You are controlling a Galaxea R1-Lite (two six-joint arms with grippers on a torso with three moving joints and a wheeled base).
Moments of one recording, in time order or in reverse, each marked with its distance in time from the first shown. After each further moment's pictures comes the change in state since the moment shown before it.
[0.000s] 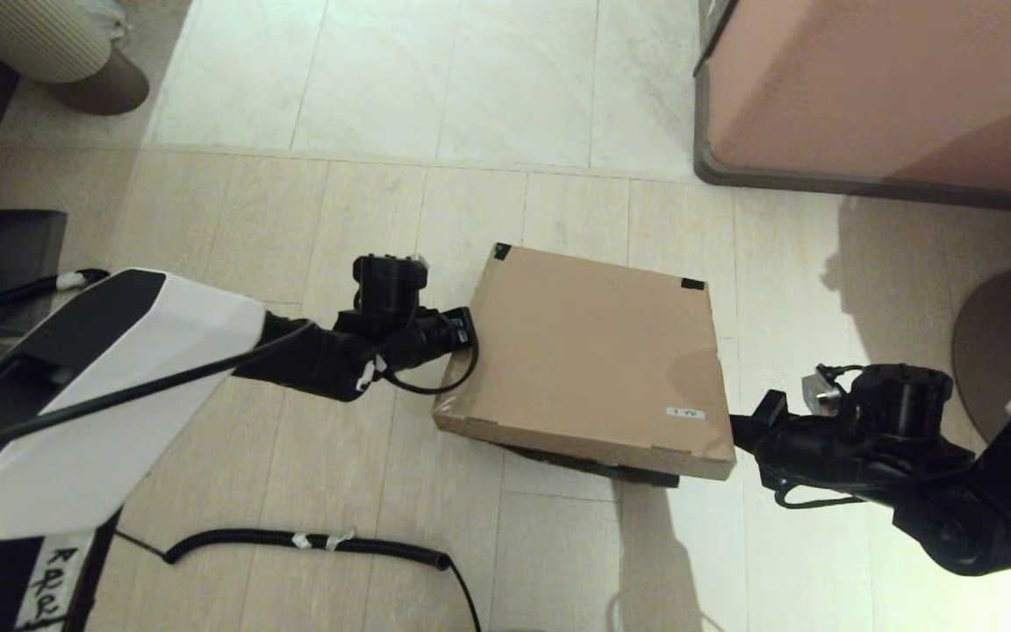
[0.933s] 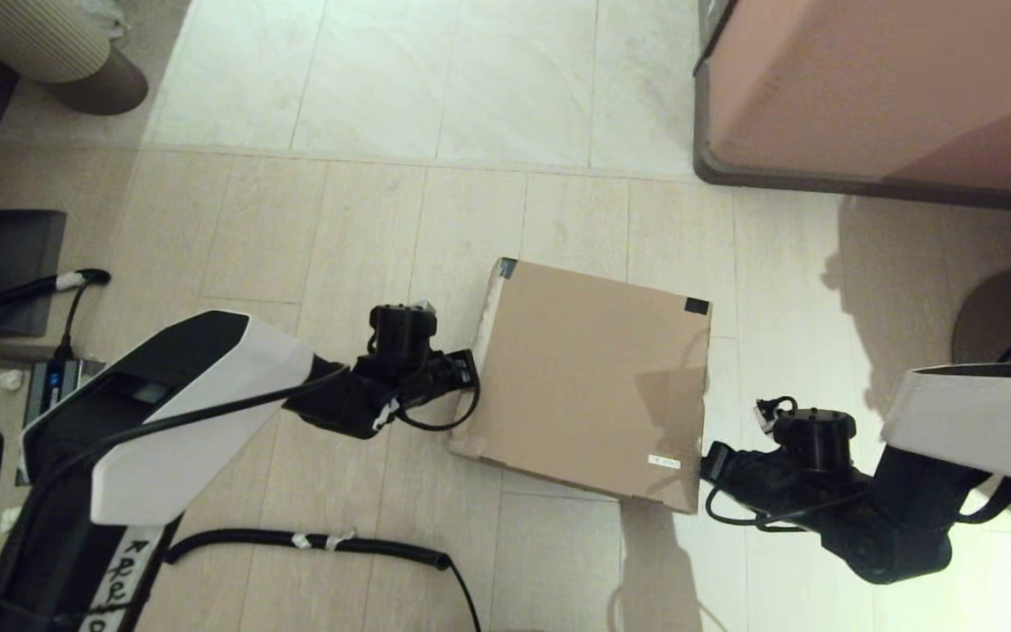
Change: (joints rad) left arm 0.016 0.140 0.035 -0.113 0.001 0.001; right arm 0.050 0.279 -0.091 -0.005 -0.262 -0.456
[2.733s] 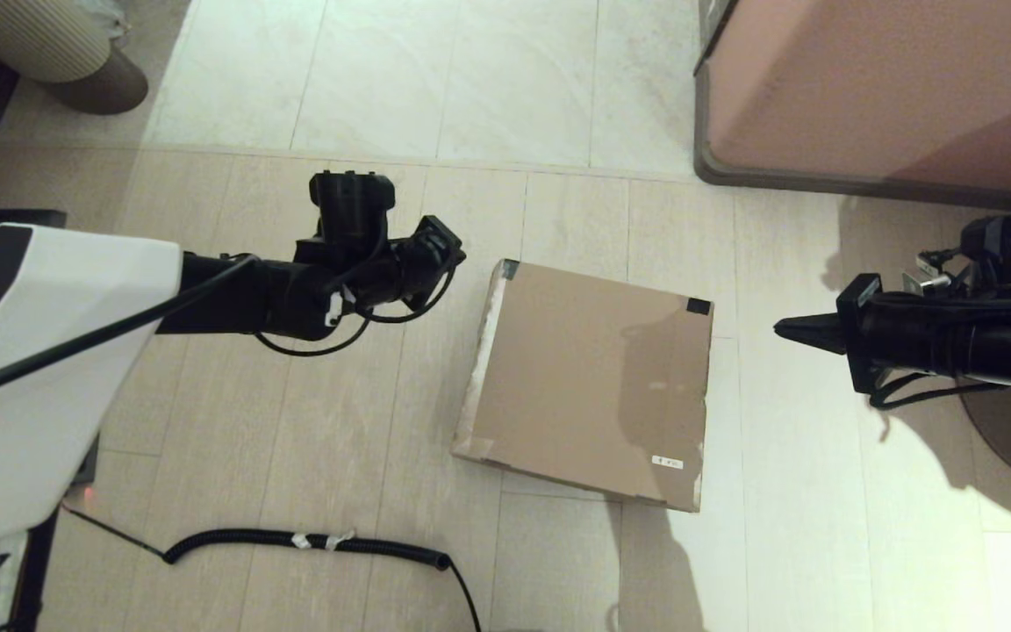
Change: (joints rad) left arm 0.007 -0.236 -0.195 0.212 -0.080 -0.556; right arm -0.201 -0.592 -0.355 0.860 0.200 0.357
